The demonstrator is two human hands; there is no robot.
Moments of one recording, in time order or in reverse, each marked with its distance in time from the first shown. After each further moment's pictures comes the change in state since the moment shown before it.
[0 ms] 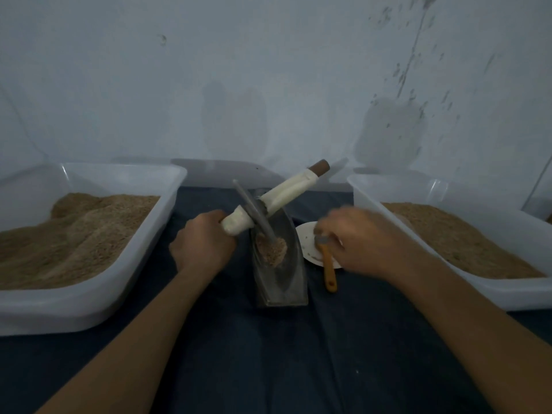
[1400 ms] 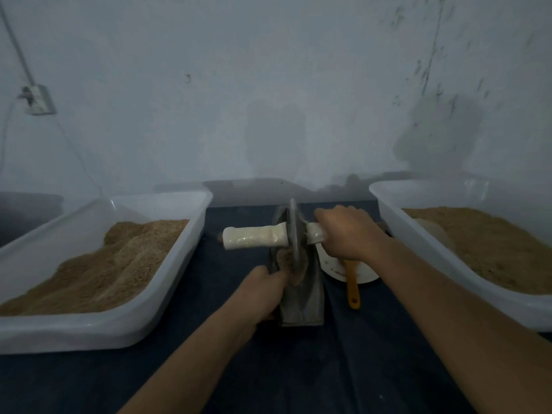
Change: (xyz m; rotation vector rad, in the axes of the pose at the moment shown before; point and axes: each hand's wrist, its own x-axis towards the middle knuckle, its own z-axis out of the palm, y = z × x) left_hand -0.058 0.043 -0.018 -0.702 -0.714 -0.391; right_hand 0.080 0.015 0.041 0.041 0.016 0.107
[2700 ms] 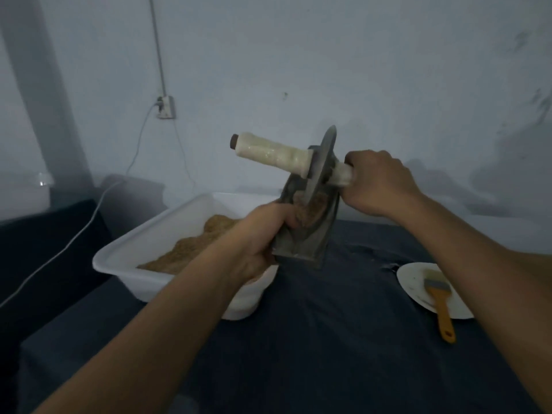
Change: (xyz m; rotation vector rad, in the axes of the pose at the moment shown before) left_hand -0.097 0.077 -0.133 -0.363 0.099 0.183; right_hand 0.054 -0.125 -0.126 0.296 0.293 -0.020
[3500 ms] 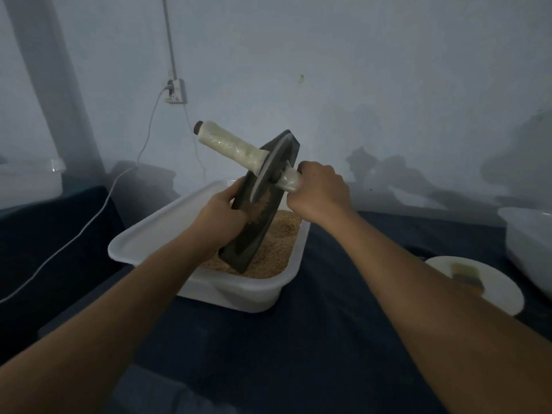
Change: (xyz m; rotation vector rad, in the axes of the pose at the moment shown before) left_hand 0.041 -0.025 -0.120 0.594 0.359 0.359; right_hand 0.018 -0.098 0.096 0.273 -0.033 0.070
